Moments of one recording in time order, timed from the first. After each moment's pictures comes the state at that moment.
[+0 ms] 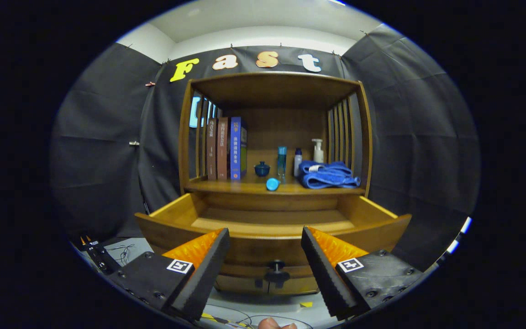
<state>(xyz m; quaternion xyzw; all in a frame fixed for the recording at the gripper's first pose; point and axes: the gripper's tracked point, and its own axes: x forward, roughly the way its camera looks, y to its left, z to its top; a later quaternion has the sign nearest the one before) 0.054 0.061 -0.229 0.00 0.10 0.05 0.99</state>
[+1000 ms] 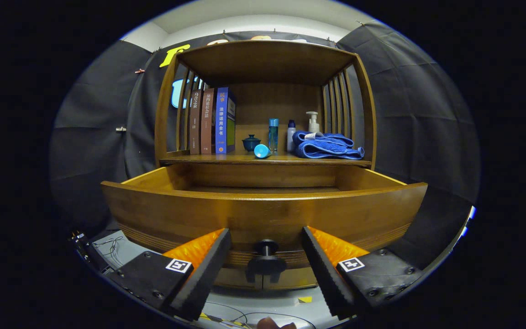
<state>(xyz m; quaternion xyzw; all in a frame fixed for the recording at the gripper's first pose) 0.114 0.051 -0.289 -0.02 0.13 0.02 0.99</state>
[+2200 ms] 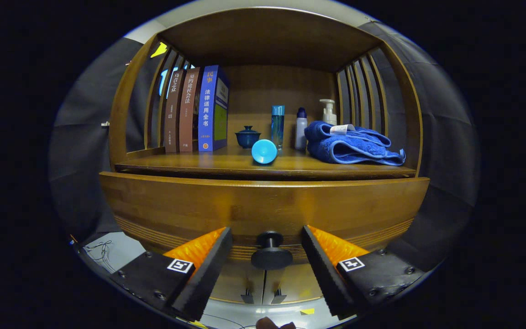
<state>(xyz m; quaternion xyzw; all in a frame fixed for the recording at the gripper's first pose) 0.245 0.068 -0.318 -0.02 0.15 0.01 0.99</state>
